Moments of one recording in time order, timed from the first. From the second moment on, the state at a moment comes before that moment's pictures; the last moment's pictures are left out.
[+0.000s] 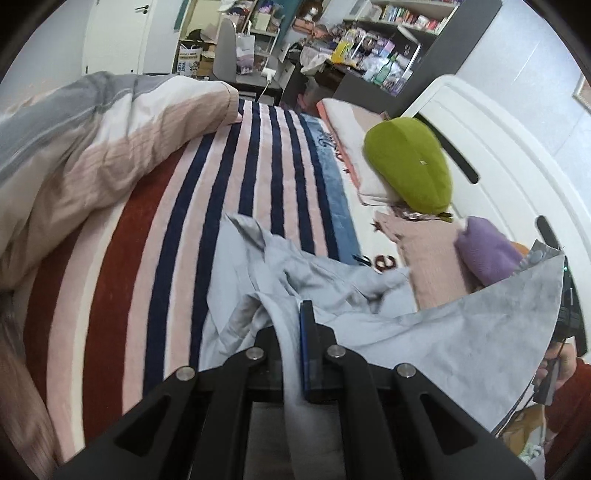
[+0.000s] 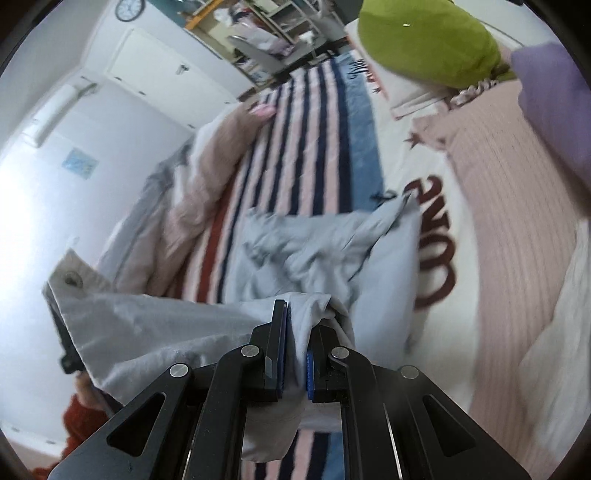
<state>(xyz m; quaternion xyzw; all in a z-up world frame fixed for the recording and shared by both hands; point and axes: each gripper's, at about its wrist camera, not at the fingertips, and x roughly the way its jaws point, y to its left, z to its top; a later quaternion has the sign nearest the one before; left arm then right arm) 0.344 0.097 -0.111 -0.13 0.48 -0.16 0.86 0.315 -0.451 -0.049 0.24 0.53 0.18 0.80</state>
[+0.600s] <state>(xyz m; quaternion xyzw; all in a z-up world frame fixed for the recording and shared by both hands) 0.500 0.074 -0.191 -0.15 0.54 -0.07 0.83 0.455 -0.490 -0.206 0.25 0.62 0.11 0.73</state>
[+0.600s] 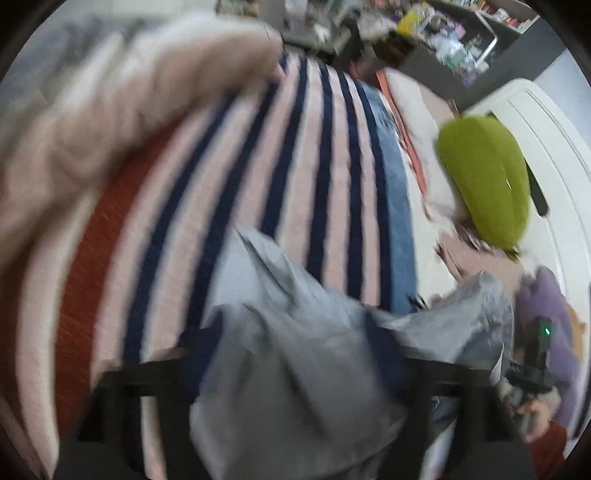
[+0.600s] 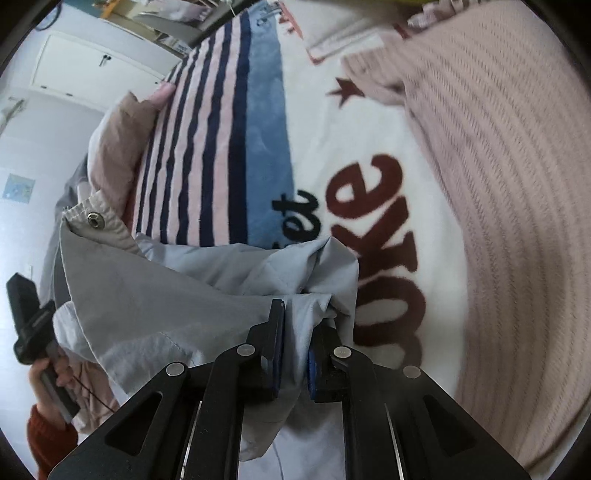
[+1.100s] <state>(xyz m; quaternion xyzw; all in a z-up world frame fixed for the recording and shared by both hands) 0.474 0.089 -0.150 -0.14 0.51 -0.12 0.84 0.463 -0.516 -0.194 0.32 0.64 0.17 0.67</state>
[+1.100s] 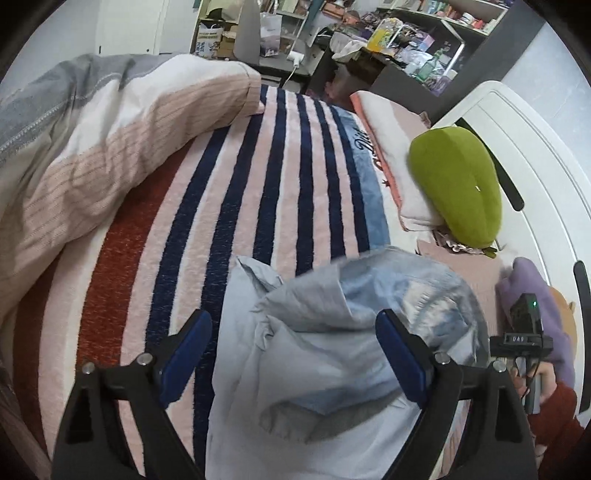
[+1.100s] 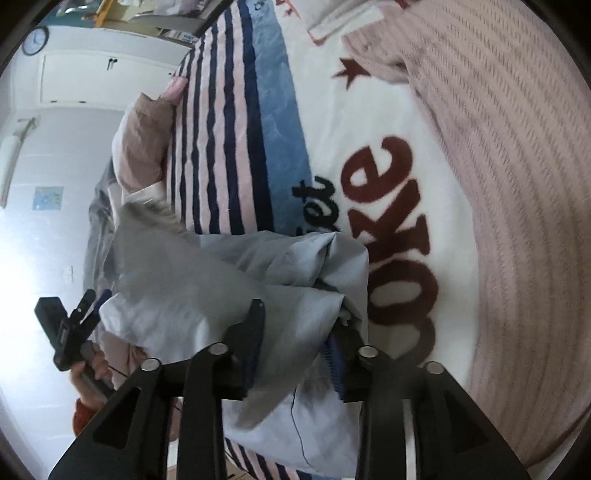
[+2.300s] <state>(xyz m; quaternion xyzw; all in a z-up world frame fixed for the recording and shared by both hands) 0.379 0.076 -0.278 -0.15 0.62 -0.13 0.76 0.301 -0.471 -0.223 0.21 0.65 0.21 0.70</state>
